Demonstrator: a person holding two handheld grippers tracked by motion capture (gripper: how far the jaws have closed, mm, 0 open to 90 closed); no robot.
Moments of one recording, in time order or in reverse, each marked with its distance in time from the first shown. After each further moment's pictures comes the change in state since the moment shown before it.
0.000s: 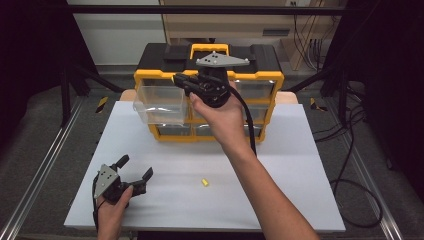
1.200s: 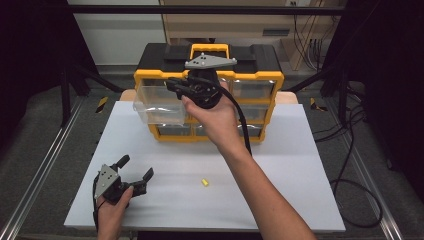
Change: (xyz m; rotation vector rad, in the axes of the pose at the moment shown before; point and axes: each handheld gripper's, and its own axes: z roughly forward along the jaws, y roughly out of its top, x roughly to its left) left arm -0.001 0.001 0.000 -0.001 -0.004 0.007; right arm 0.009 -0.002 0.014 0.055 0.022 -0.030
